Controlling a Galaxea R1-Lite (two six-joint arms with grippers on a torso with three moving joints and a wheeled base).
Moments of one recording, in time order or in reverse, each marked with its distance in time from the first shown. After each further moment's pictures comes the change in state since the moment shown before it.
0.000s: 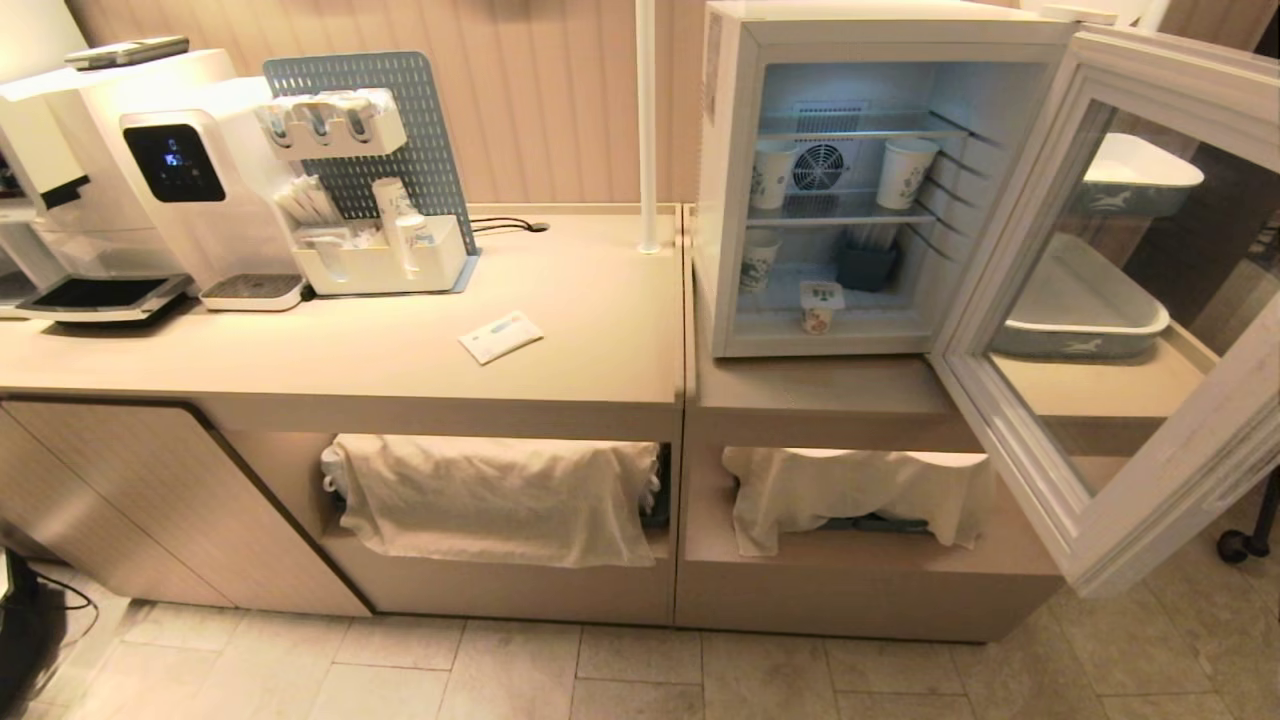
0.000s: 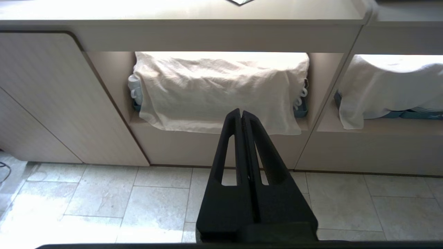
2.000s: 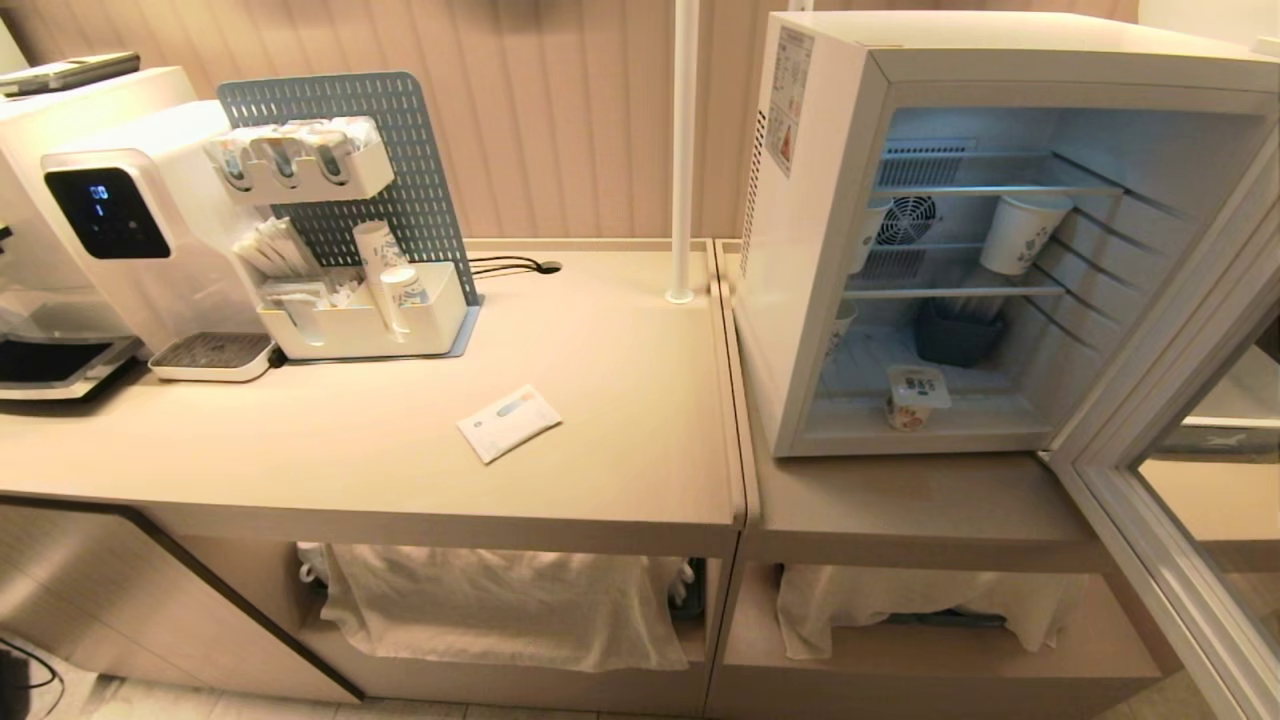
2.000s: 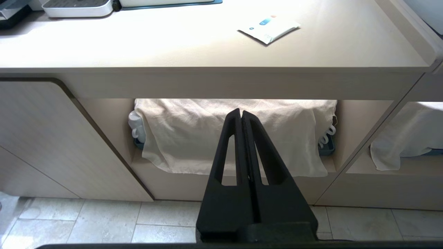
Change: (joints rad) left arm -0.001 0.000 0.000 -0.001 -0.001 0.012; right arm 0.000 -0.006 0.000 0.000 -0.001 0.000
